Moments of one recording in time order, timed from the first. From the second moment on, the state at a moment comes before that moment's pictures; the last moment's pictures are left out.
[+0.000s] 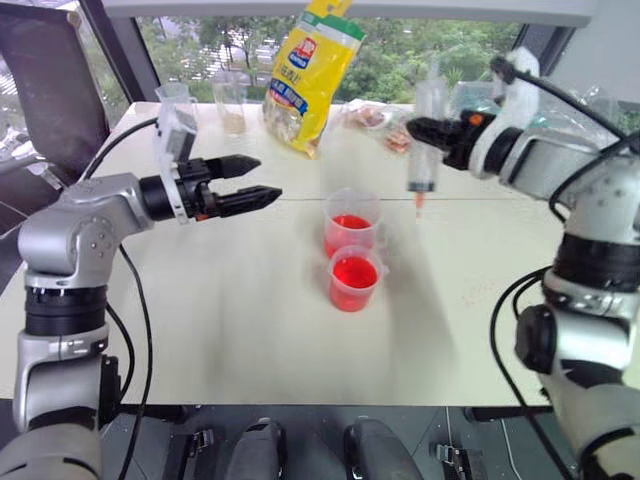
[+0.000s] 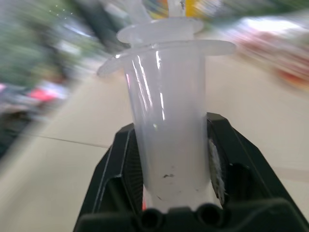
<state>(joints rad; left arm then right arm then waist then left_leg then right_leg) -0.74 0.69 0.15 -0.05 -0.64 0.80 -1.00 -1.06 -0.62 -0.21 0.13 0.74 1.31 0.07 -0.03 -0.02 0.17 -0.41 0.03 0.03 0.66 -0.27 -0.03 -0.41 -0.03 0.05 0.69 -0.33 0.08</state>
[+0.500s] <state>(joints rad) -0.61 0.68 0.15 -0.18 -0.68 0.81 -0.91 -1.01 -0.65 0.12 0.42 0.47 1.38 0.30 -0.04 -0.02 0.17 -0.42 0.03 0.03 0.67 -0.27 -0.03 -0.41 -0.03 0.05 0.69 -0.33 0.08</state>
